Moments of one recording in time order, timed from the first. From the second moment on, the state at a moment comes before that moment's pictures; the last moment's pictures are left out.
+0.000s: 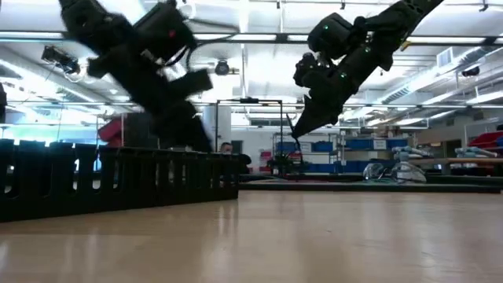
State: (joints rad) left arm -0.02 1.55 0.70 0.14 -0.38 -0.05; right arm -0.30 1.52 0.87 -0.08 -0.02 0.07
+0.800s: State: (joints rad) left arm 0.13 1.89 0.73 1.10 -0.19 -0.09; right arm -0.34 1.52 0.87 0.04 -0.14 0.10
